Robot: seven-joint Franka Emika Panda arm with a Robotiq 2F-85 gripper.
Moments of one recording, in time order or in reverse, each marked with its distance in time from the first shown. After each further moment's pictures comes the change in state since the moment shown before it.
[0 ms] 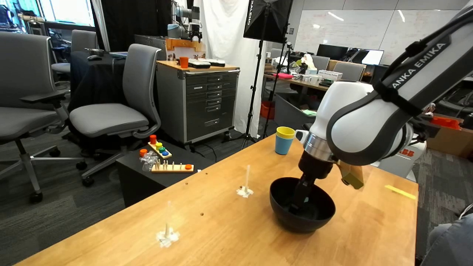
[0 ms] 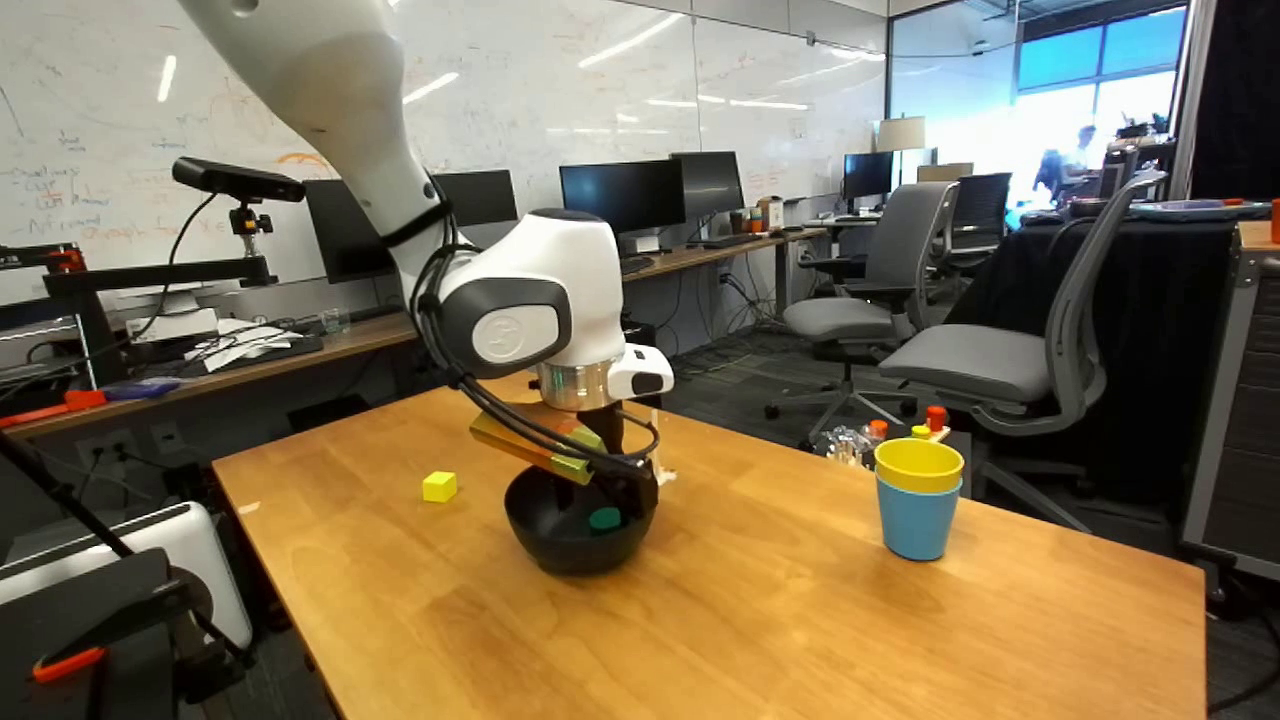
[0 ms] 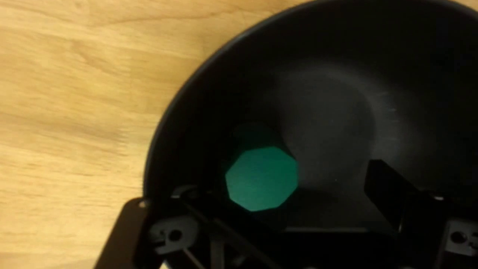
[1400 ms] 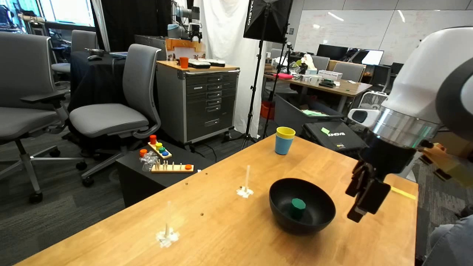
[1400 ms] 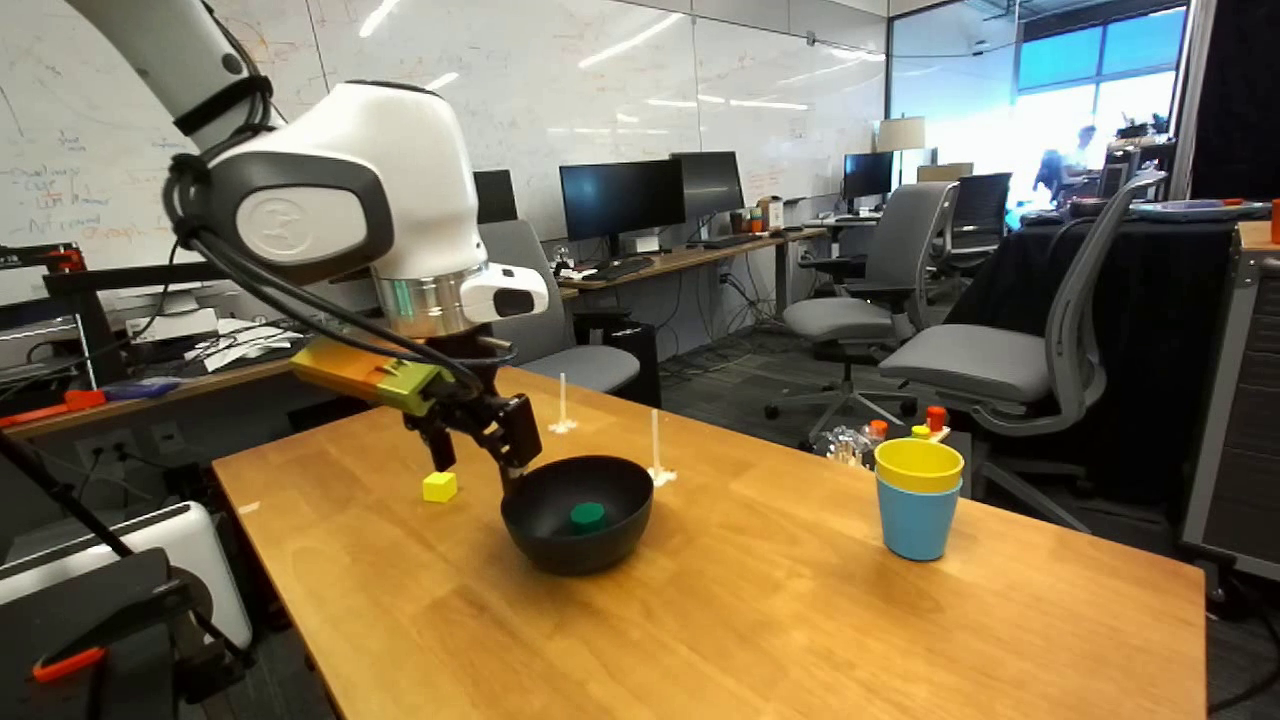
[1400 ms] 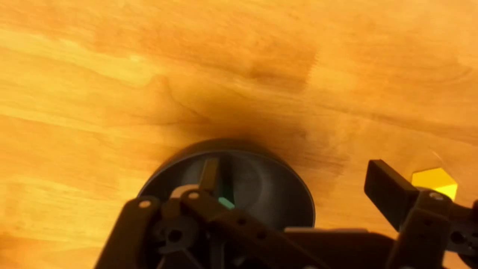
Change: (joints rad) arm -0.143 -0.489 0.174 -0.481 0.111 0.007 -0.124
